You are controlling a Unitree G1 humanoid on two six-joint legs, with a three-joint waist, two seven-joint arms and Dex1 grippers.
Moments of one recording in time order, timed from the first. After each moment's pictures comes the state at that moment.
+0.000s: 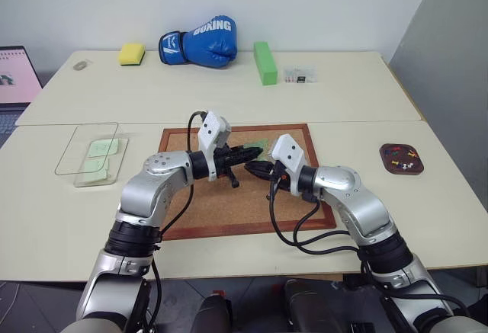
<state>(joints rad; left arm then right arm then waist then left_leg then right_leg) -0.56 0.45 -0.07 0.00 -0.42 0.56 -0.88 -0.53 -0.26 0.32 -0.14 0.14 0.49 0.74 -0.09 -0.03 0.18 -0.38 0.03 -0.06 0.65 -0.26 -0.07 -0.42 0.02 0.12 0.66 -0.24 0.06</state>
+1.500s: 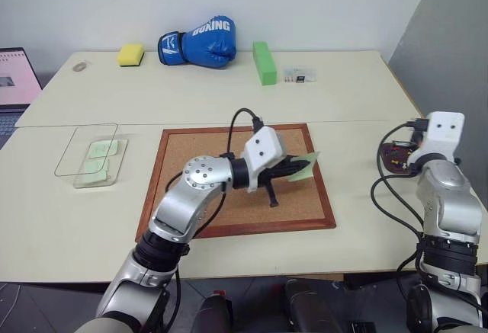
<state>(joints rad) -0.55 0.32 -0.33 -0.23 -0.24 0.45 -0.82 -0.46 -0.37 -0.40 -0.04 0.06 0.69 0.00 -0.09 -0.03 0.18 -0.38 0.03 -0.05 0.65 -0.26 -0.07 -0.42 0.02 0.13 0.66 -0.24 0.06</state>
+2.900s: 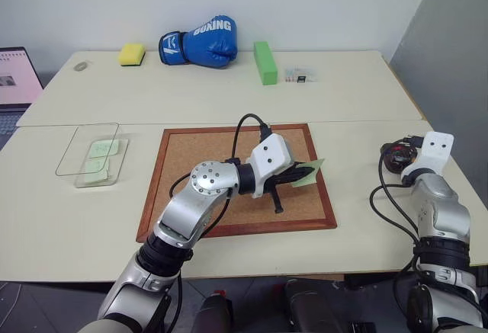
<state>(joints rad) -0.54 0.34 -0.35 -0.26 -0.22 0.47 -0.80 -0.45 -0.38 -0.37 0.21 0.12 0.50 0.02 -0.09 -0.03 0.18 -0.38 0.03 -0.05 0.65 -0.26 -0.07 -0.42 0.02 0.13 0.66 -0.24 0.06</state>
